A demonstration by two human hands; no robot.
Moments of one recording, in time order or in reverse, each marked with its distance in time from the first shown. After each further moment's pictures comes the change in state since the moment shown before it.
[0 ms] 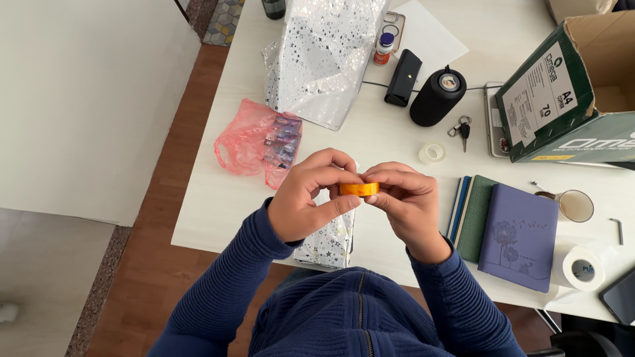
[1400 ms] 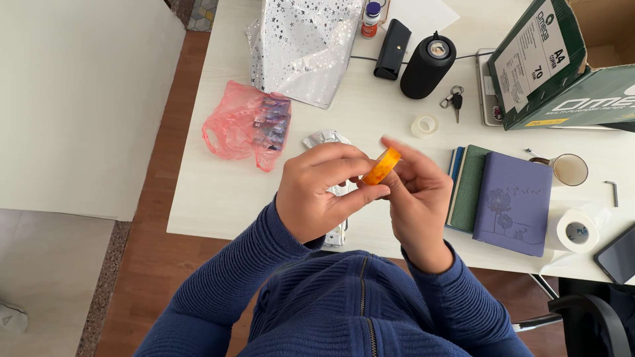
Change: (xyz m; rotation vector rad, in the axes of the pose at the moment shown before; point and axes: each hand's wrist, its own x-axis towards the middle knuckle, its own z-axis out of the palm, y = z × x) left_hand -0.005 0.037 0.050 0.336 0.184 0.217; right_hand -0.042 -0.039 0.028 -0.076 0.323 0.060
